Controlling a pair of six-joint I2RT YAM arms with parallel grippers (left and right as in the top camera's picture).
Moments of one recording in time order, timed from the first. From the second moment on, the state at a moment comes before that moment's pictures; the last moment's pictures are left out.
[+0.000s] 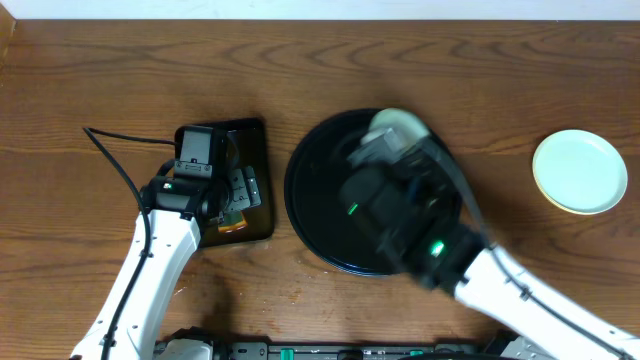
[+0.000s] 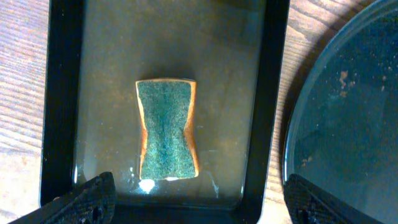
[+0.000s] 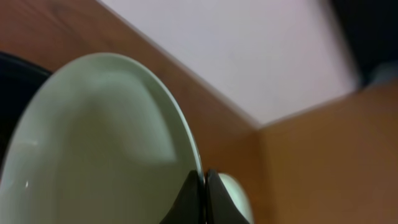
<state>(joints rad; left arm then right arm) -0.15 1.29 0.93 -0.82 -0.03 -0.39 0.84 1.30 1.03 -0.50 1.07 -0.17</state>
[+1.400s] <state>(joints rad) -0.15 1.29 0.93 -0.82 -0.03 -0.39 -0.65 1.68 1.03 -0.44 -0.26 0.37</state>
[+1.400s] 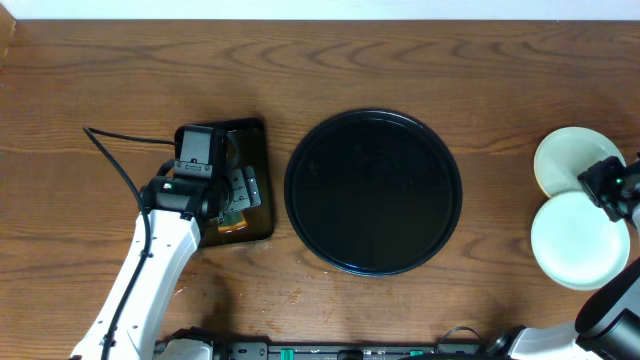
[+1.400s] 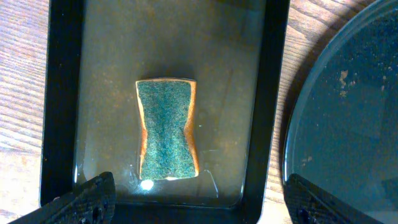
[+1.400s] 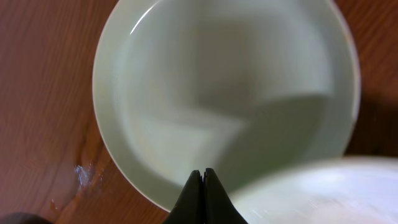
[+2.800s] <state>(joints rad) -0.15 1.29 0.93 -0.82 -0.03 -0.39 -0.60 1.72 0.99 -0.51 -0.01 0.53</state>
